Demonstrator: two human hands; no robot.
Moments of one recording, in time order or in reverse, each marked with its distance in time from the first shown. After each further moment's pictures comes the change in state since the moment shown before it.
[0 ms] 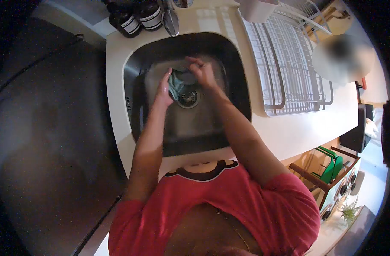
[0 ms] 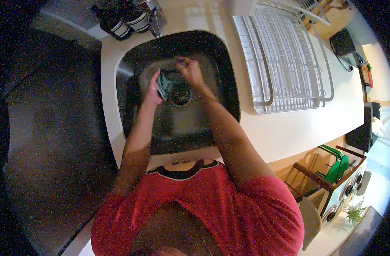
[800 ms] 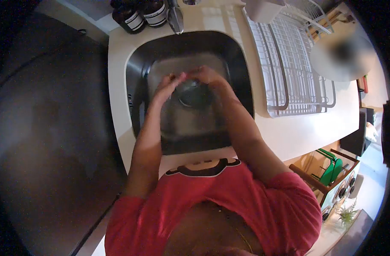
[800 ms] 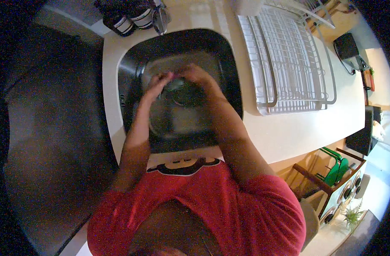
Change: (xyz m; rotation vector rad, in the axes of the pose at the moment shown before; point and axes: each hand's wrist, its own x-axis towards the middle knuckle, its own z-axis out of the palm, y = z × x) left_hand 0.013 0.009 -0.031 1.001 -0.148 0.304; right_hand 0.011 -0.010 -0.017 -0.481 -0.554 0.395
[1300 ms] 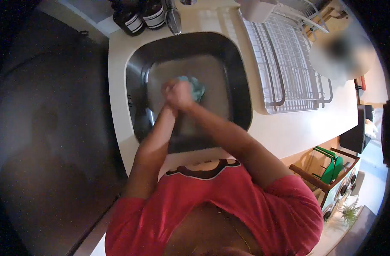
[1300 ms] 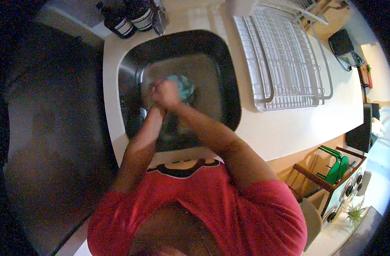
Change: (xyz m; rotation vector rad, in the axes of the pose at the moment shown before) left_hand -0.018 -0.007 0.065 -1.053 0.289 -0.366; right_hand -0.022 -0.036 0.102 -0.253 0.545 -0.349
